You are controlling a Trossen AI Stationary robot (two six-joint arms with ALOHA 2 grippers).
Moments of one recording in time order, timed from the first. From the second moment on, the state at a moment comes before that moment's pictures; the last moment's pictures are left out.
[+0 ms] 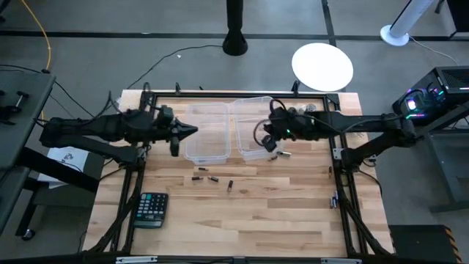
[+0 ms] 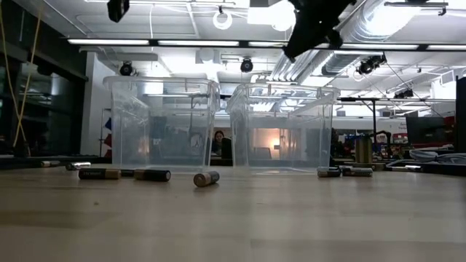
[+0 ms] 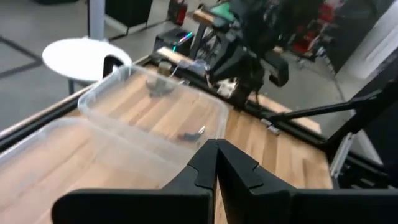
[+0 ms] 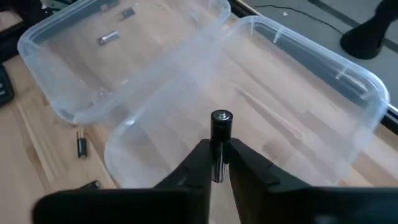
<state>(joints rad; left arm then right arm) -0.05 0.86 0.93 -0.40 -0.30 -0.44 -0.06 1.35 1.24 -0.70 0.35 0.49</state>
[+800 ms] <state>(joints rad) -0.05 0.69 0.93 -0.53 -0.44 -0.45 0.12 1.14 1.07 -1.23 0.16 0.70</state>
